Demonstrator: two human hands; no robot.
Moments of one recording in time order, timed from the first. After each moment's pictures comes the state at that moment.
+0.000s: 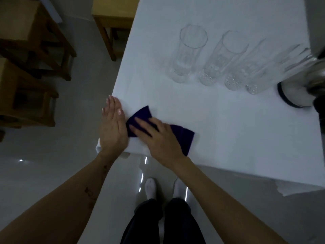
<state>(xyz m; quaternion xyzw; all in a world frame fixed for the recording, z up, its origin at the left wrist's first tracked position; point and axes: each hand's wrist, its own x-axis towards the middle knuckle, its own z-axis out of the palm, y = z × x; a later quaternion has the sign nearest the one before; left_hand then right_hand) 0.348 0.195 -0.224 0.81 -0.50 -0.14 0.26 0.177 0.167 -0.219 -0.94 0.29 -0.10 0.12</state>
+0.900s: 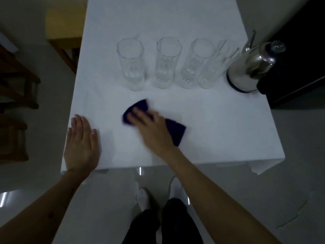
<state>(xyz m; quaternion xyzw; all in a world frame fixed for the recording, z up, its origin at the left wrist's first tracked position) 0.342 0.196 -0.227 0.79 -0.60 -0.09 0.13 0.118 0.113 -0.216 -0.88 0.45 -0.14 0.08</state>
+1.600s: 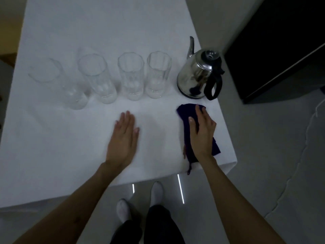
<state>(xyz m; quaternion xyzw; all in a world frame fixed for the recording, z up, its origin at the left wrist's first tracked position) 0.096 0.095 -0.198 0.64 -0.71 -0.20 0.21 -0.155 0.073 -0.205 -0.57 0.75 -0.29 0.16</state>
